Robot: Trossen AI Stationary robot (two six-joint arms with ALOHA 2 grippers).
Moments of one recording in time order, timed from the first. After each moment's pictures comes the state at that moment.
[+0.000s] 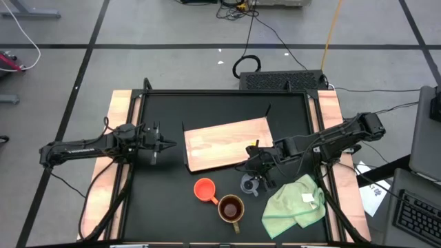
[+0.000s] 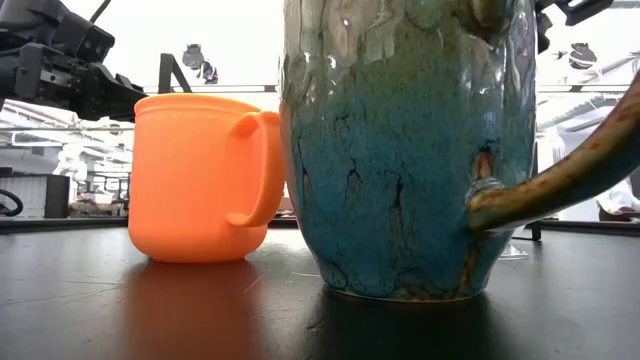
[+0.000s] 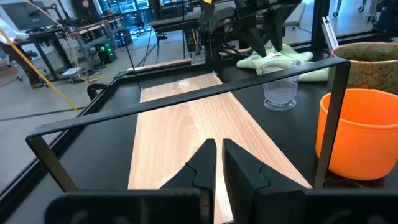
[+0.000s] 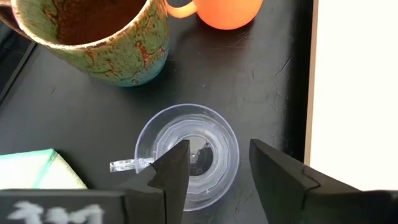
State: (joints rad) left arm 0.20 0.25 0.09 0.00 0.20 0.20; right arm 0.22 1.47 1.01 -0.51 -0.14 -0.09
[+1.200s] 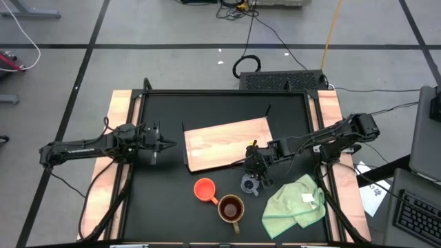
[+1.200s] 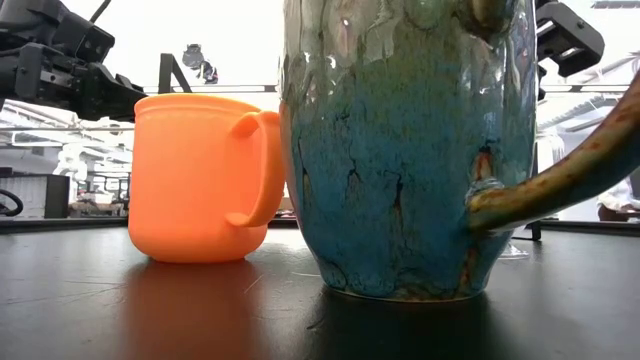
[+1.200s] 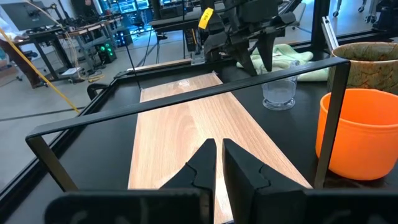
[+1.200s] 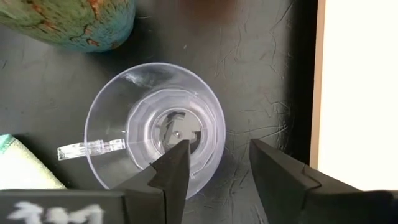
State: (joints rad) left arm 0.20 0.25 0.09 0.00 0.20 0.20; right arm 0.18 1.53 0.96 -0.51 -0.13 -0.07
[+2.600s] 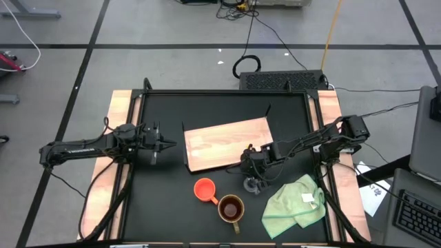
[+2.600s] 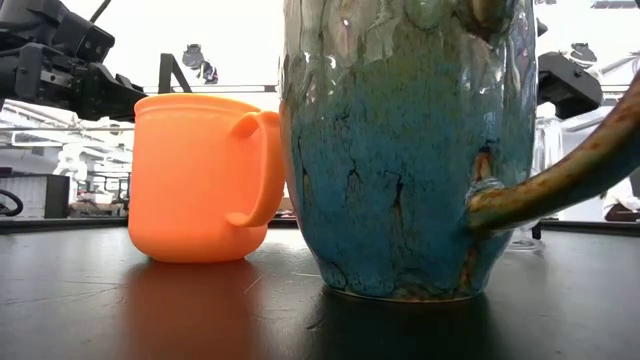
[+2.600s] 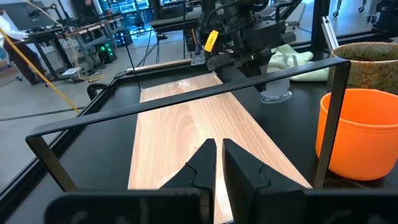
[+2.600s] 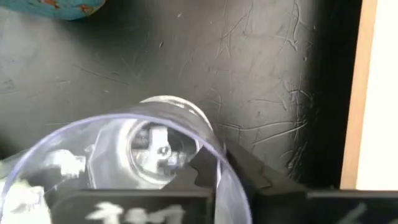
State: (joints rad) left arm 0.20 0.25 0.09 0.00 0.20 0.20; right arm 0.18 1.66 0.96 -0.47 -0.13 -0.10
